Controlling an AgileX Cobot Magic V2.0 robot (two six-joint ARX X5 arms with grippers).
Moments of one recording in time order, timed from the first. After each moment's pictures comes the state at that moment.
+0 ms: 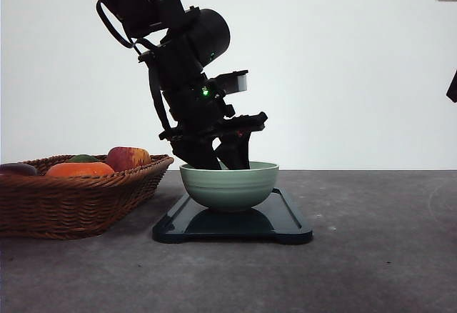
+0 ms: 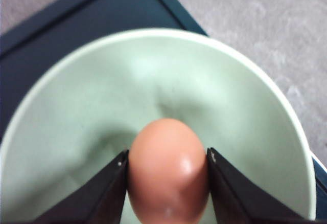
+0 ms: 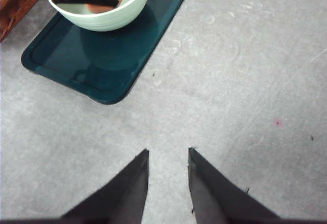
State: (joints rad) left_arx -0.61 2.02 1.48 -0.38 0.10 0.06; right_arx 0.43 0.67 0.60 -0.63 -0.08 0.11
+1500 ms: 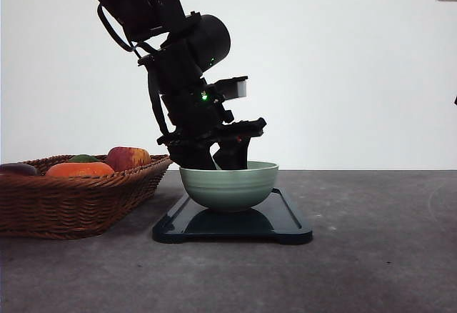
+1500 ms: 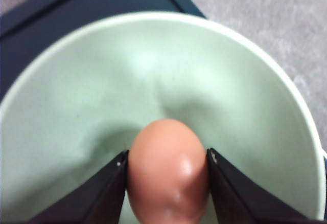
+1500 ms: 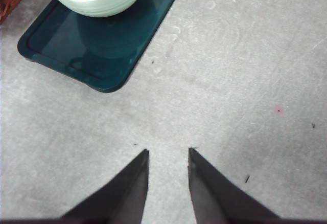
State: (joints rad) left_arx -0.61 2.03 1.48 -0.41 0.10 0.06; right_arx 0.43 0.67 0.60 -0.67 -0.08 0.11
